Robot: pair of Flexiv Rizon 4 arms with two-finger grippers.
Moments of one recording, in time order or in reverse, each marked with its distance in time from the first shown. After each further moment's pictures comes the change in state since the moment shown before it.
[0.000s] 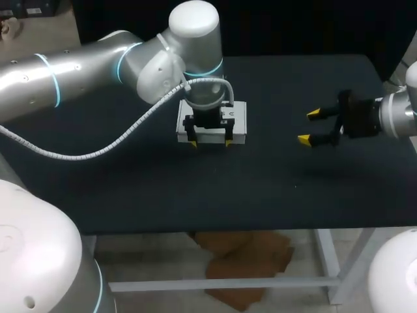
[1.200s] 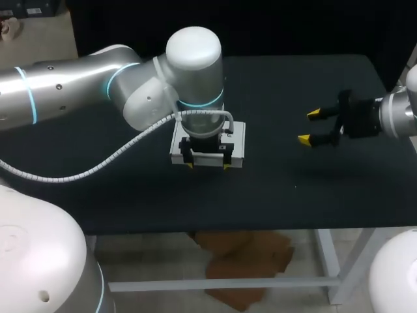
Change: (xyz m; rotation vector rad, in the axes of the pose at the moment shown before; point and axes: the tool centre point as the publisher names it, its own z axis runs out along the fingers) left arm -0.004 0.085 -0.017 0.037 -0.025 0.046; right arm 0.000 0.000 0.000 -0.001 0.000 -0.001
